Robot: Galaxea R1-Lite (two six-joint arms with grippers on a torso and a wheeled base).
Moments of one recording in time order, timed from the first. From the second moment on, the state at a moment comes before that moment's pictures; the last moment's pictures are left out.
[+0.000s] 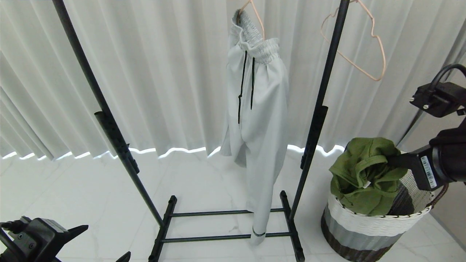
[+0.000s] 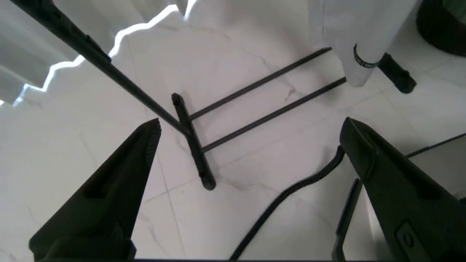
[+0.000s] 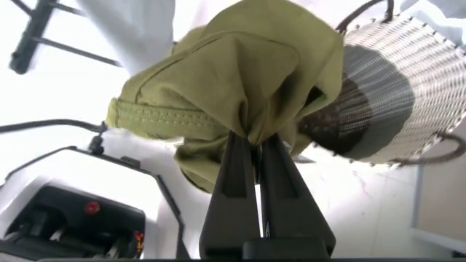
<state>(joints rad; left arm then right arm) -0.16 0.97 -0.03 -0.50 -0.11 0.34 0.62 1.31 -1.18 0.52 -0.26 0.08</state>
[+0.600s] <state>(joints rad) -0.16 1.00 -0.07 -0.50 -0.11 0.34 0.72 1.33 -1.17 0.47 -0.26 0.14</state>
